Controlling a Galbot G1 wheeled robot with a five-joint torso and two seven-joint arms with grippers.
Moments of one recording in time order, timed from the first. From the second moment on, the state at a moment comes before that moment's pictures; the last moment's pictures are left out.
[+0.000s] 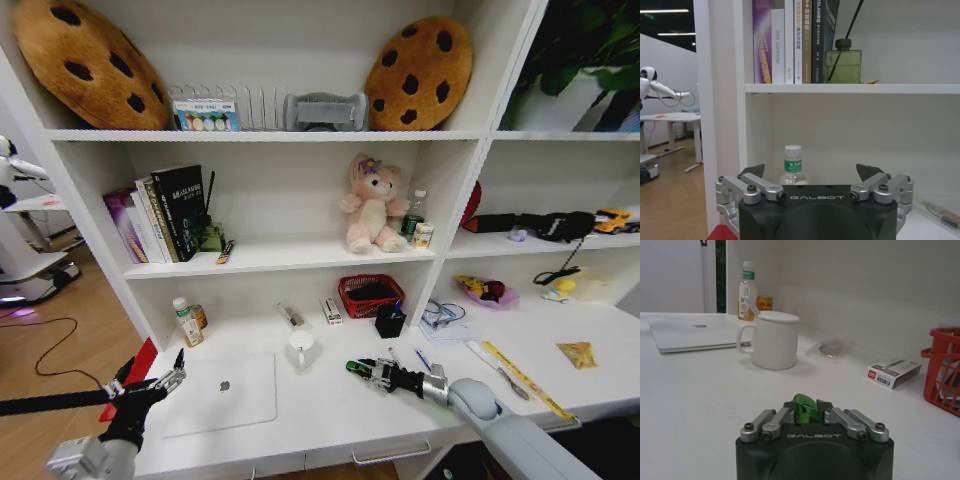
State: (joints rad) left arm 1.90 -1.40 -0.89 -2.45 -0.39 0.18 -0.11; right arm -1.13 0.77 0.24 1.51 0.48 0.16 -0.79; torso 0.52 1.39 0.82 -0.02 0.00
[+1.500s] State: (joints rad) left arm 1.90 -1.40 -0.89 -2.45 -0.39 0.18 -0.11; right arm -1.15 0.80 0.27 1.45 0.52 0.17 -0.83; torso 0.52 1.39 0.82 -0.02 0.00
